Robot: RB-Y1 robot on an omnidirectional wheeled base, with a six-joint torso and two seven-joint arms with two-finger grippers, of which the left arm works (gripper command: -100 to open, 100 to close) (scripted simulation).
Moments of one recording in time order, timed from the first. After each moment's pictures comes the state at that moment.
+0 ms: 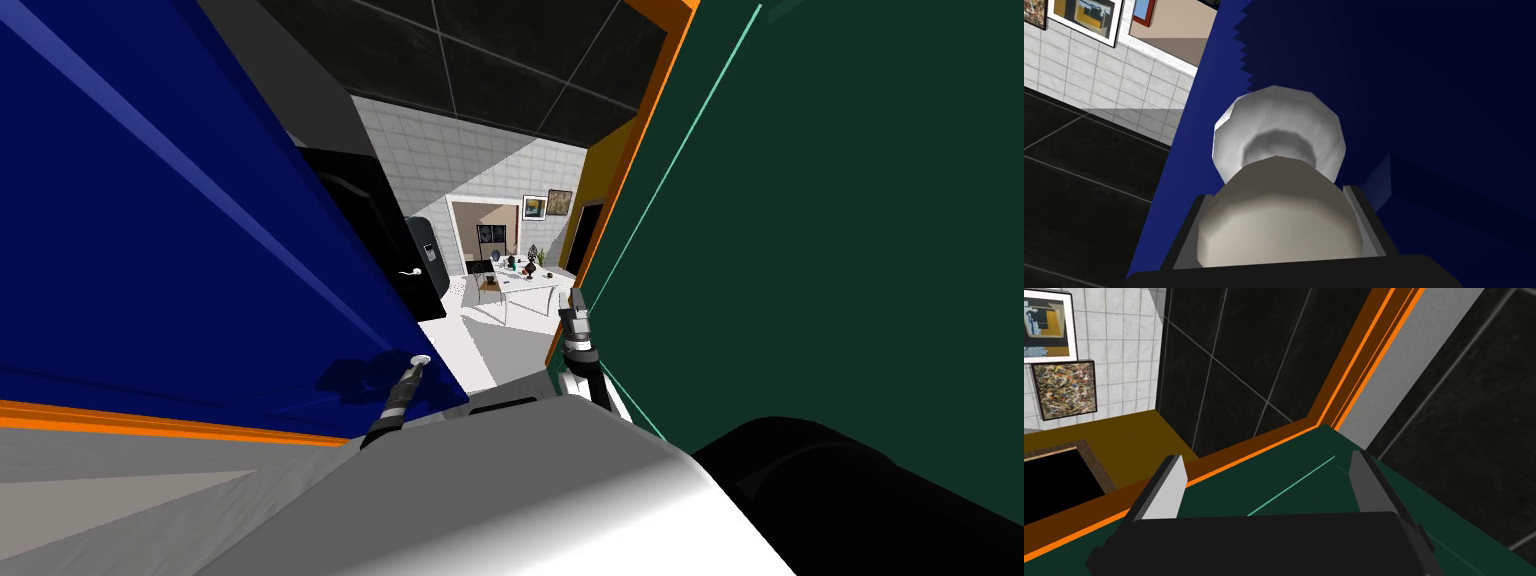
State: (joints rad) arm 0.12 0.29 0.18 -0.73 -0.11 -0.98 -0.68
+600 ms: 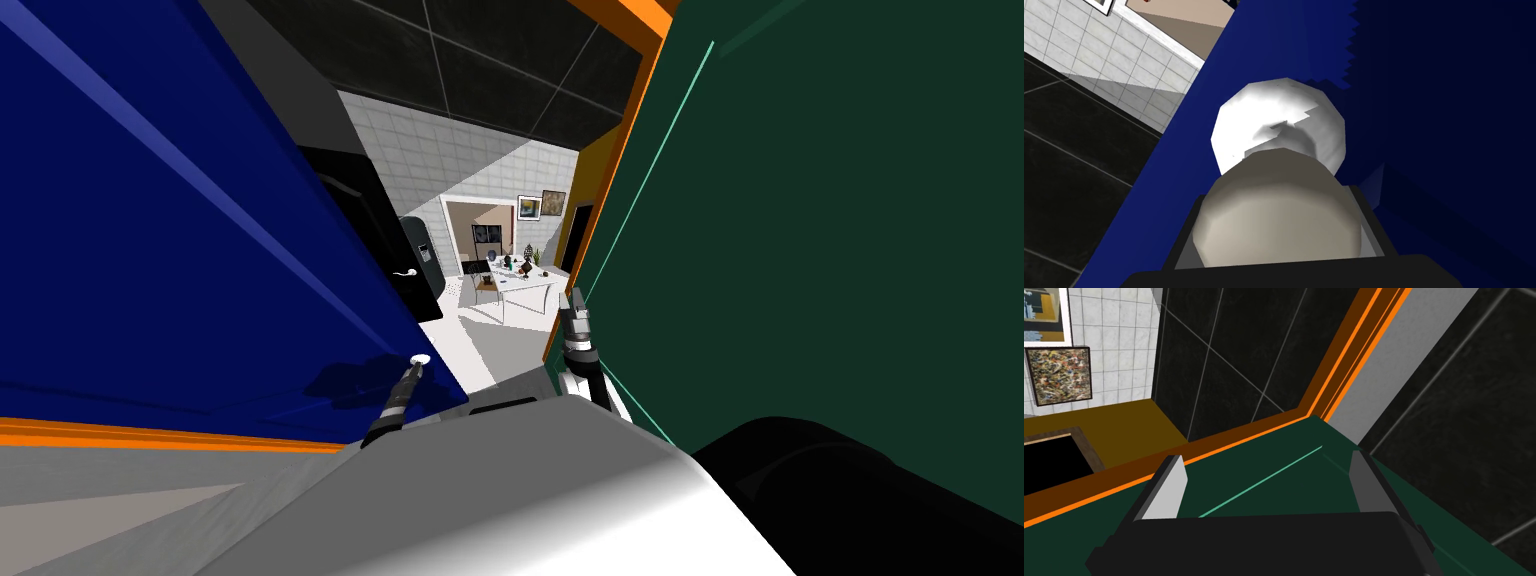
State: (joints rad) arm 0.11 0.29 0.17 -0.73 -0.07 -0.97 -0.54
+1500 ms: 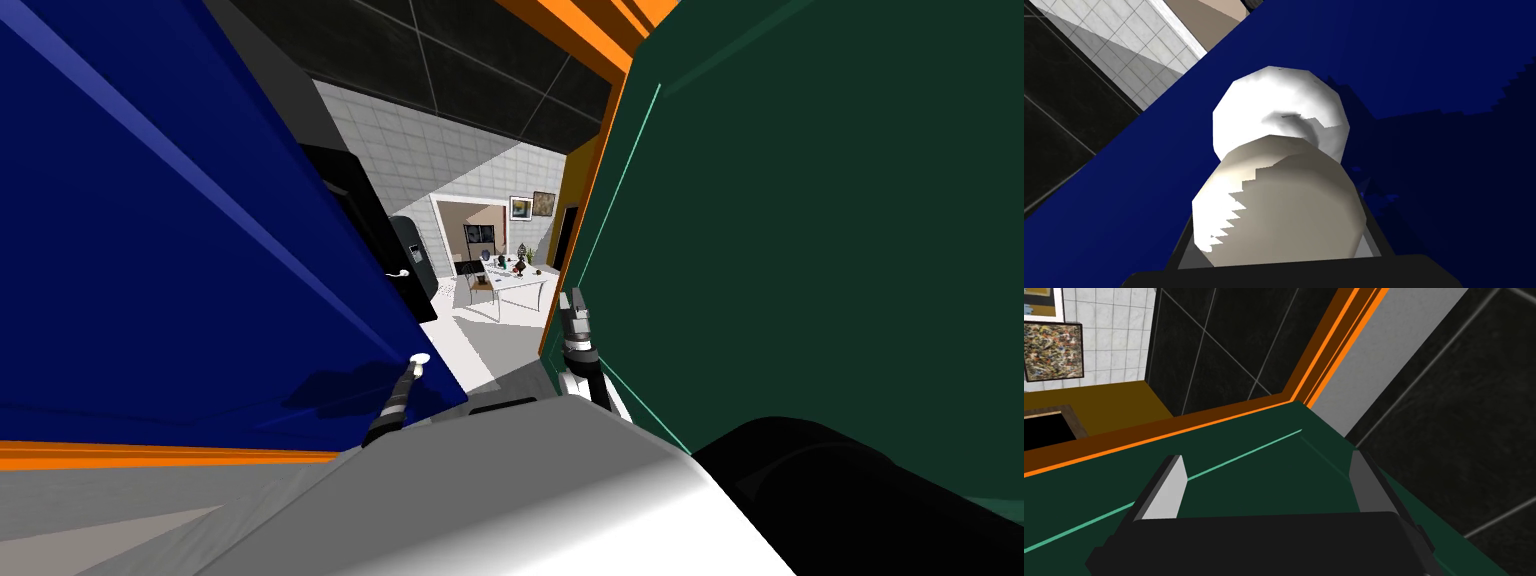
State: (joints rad) arm 0.11 0.29 0.16 -0.74 0.01 -0.95 -0.32
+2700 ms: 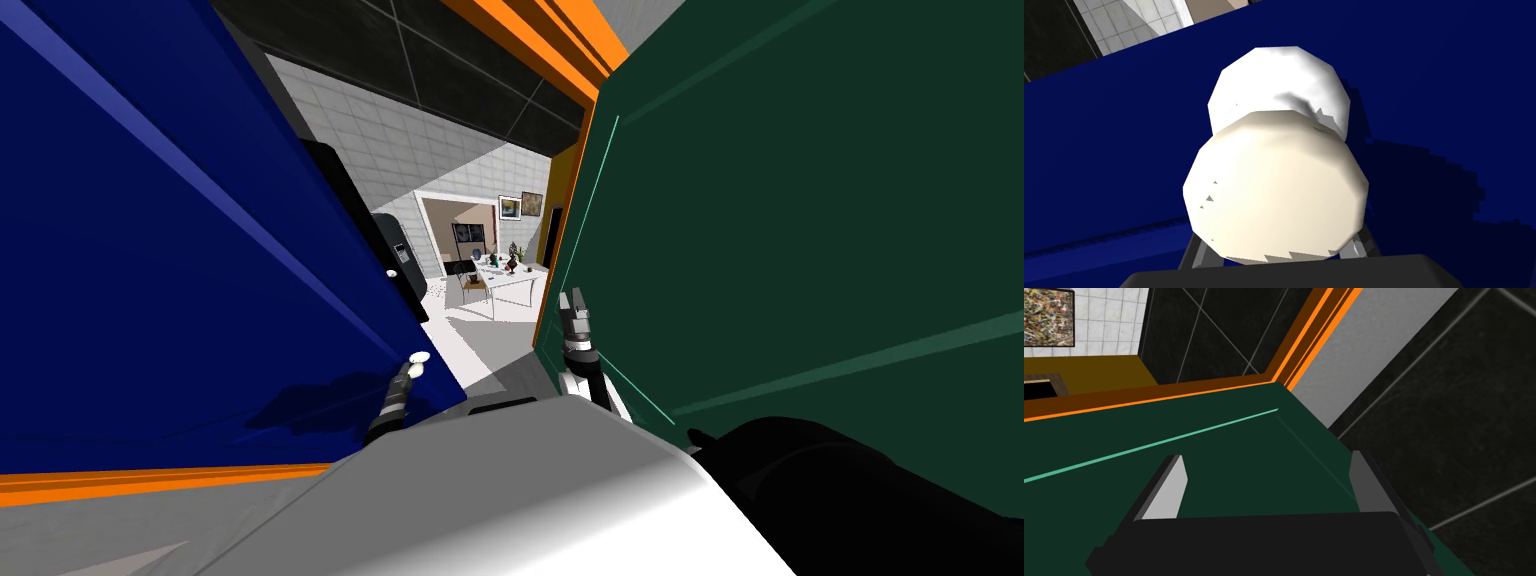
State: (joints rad) arm 0.10 0.28 0.15 -0.75 0.11 -0.92 -0.03
